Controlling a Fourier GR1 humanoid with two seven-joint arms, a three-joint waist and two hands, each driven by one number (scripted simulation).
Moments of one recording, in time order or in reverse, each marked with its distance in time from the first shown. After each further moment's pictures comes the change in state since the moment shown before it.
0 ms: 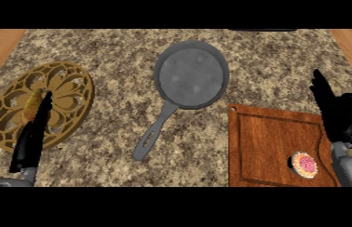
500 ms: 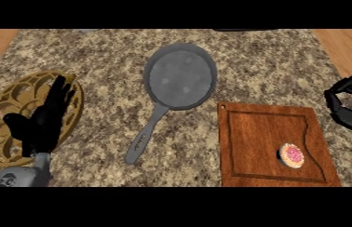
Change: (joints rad) left arm -0.066 -0.110 0.052 -0.144 0.216 -0.082 0.119; right arm 0.046 -0.128 -0.153 -0.198 -0.174 0.292 -0.246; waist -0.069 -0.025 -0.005
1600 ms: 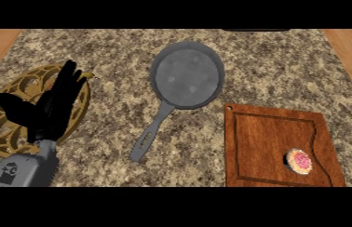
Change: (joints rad) left arm -0.089 -0.049 0.011 -0.096 0.038 -0.025 0.154; right arm 0.369 -0.378 -0.245 -0.210 0.317 0.253 -0.194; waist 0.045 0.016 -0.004
